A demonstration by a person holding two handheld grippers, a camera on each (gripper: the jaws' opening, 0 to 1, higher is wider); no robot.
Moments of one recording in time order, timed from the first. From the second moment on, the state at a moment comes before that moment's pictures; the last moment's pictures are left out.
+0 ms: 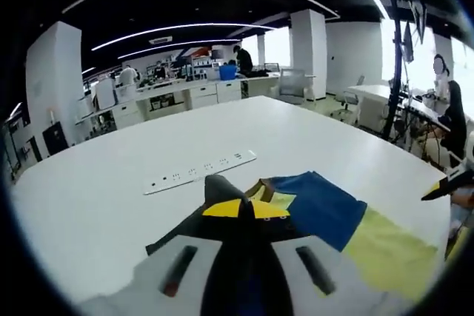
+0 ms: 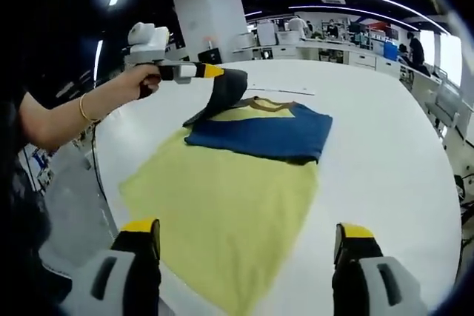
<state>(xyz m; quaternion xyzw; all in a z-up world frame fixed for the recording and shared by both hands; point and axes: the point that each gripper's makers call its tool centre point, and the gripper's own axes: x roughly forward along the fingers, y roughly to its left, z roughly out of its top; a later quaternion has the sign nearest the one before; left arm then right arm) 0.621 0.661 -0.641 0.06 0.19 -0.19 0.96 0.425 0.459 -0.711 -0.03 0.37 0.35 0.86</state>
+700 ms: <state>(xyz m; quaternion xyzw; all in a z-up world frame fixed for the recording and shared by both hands) 0.584 0.596 -0.675 0.07 0.20 -0.28 0.94 0.420 0.461 -0.721 -0.02 0.38 0.35 0.85</state>
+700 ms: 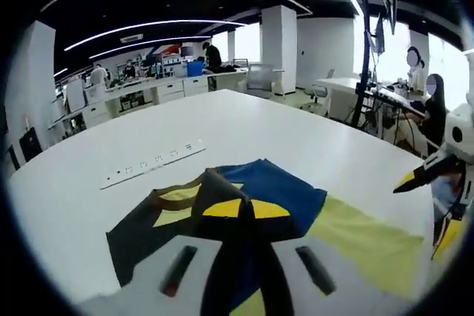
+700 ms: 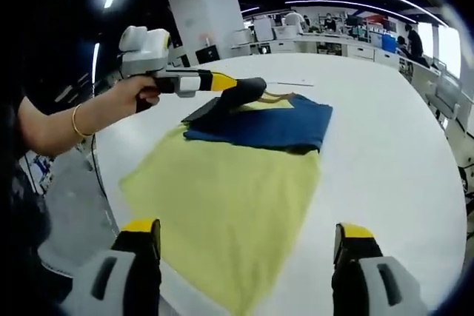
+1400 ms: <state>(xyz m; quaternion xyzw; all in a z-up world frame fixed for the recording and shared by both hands) 0.562 0.562 -0.731 0.10 0.26 -0.32 0.90 0.421 0.451 -0.724 -0.03 0.39 0.34 0.86</state>
